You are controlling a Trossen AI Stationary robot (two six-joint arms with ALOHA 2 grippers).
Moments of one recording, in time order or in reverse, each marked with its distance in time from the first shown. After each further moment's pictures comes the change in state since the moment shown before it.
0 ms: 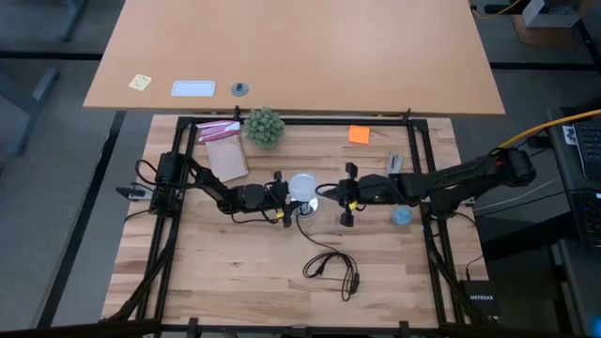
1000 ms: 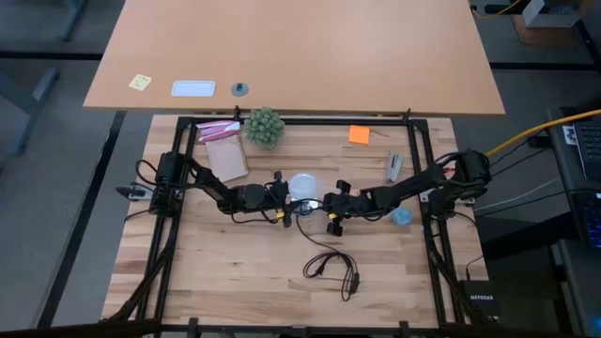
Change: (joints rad) left arm 0.000 0.000 -0.001 0.007 0.000 0.000; right arm 0.000 0.434 -0.018 0.130 0.004 0.178
